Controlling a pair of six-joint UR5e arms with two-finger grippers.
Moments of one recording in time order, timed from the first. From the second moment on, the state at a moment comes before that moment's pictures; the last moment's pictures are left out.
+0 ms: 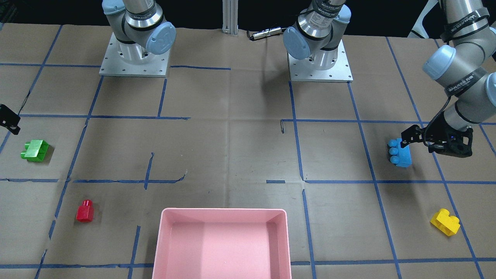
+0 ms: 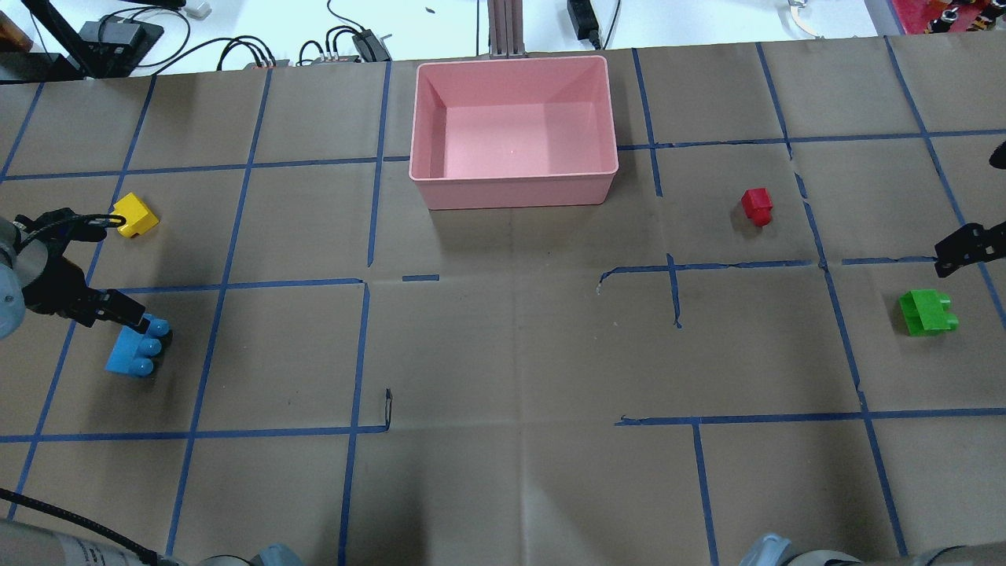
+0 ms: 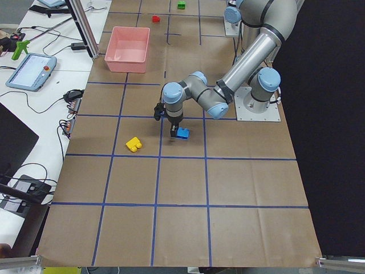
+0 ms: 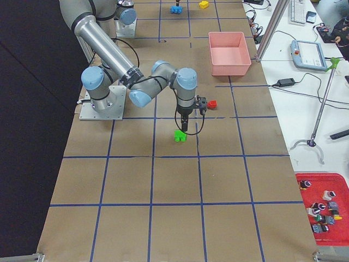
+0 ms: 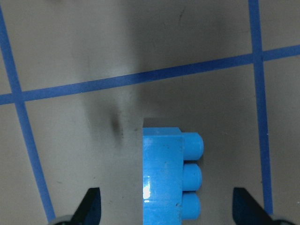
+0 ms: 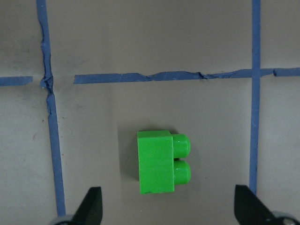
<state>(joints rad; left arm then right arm) -0.89 -1.84 -2.01 -0.93 1.58 0.85 0.88 -1.41 1.99 -2.20 -1.61 -0.66</state>
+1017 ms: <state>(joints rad) -0.89 -1.91 -2.08 -0.72 1.59 0.87 0.88 -1.27 2.04 -2.36 -1.60 -0.68</state>
